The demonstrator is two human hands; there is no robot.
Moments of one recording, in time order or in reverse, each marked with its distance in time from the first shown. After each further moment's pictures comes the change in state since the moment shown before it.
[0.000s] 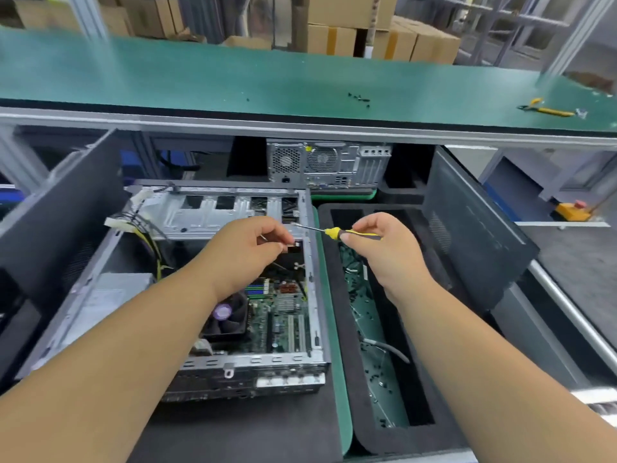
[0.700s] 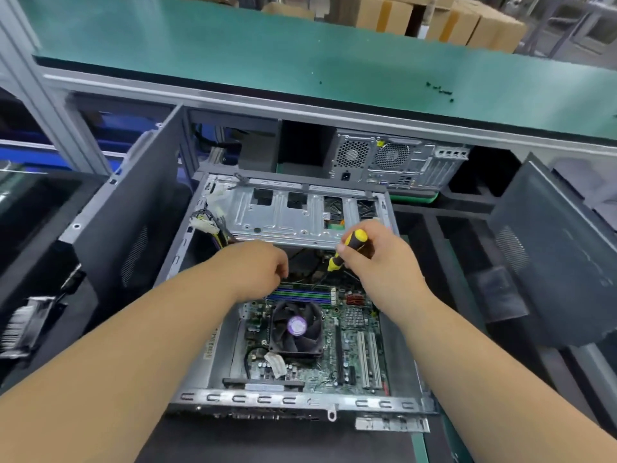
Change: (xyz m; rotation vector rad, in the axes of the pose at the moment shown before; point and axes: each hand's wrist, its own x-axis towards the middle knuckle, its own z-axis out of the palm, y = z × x) left_hand 0.023 -0.107 -0.080 0.754 -0.373 -0.097; right_hand 0.004 -0.025 0.136 -0.307 -0.184 -0.206
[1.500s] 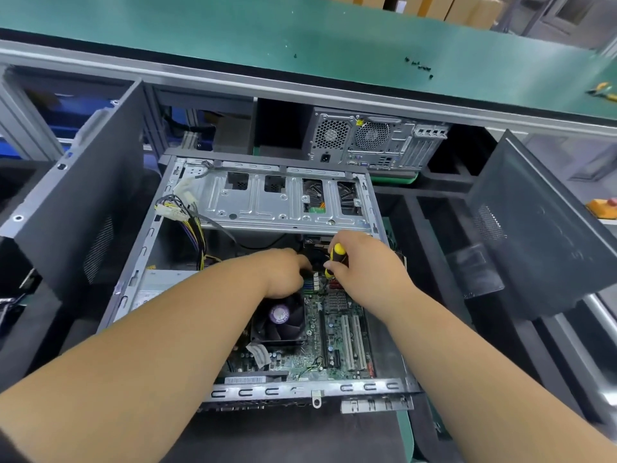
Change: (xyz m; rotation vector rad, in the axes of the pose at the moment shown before) left_hand 0.052 0.047 0.040 -0.094 -0.267 0.060; right_hand -0.004 0.030 0.004 -0.573 -0.146 -0.081
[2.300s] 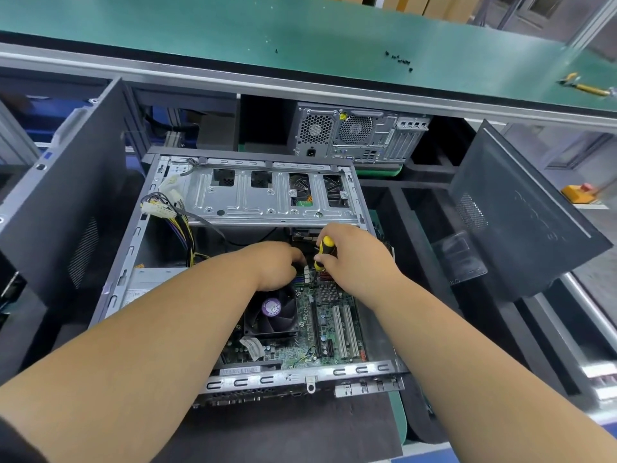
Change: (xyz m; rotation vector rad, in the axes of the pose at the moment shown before) left_hand 0.006 -0.002 0.003 0.012 0.065 0.083; right_hand -0.002 0.001 0.002 0.003 -0.014 0.025
